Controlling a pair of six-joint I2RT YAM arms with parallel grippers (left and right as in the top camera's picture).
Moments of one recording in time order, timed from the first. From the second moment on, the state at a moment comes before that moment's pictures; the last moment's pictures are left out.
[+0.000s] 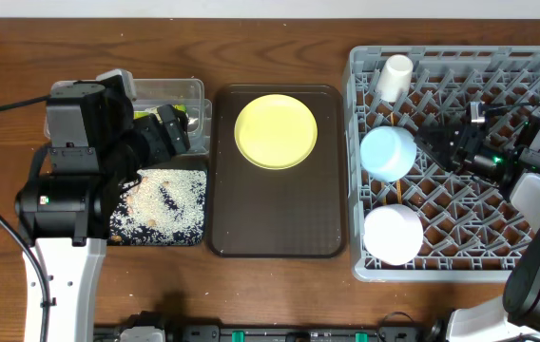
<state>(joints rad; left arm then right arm) 0.00 1.15 1.31 -0.91 0.20 -0.35 -0.40 1.72 0.87 -0.04 -1.42 0.51</state>
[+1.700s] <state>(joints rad) 0.00 1.15 1.31 -0.91 0.20 -0.35 0.85 1.87 1.17 -0.15 0.17 -0.15</state>
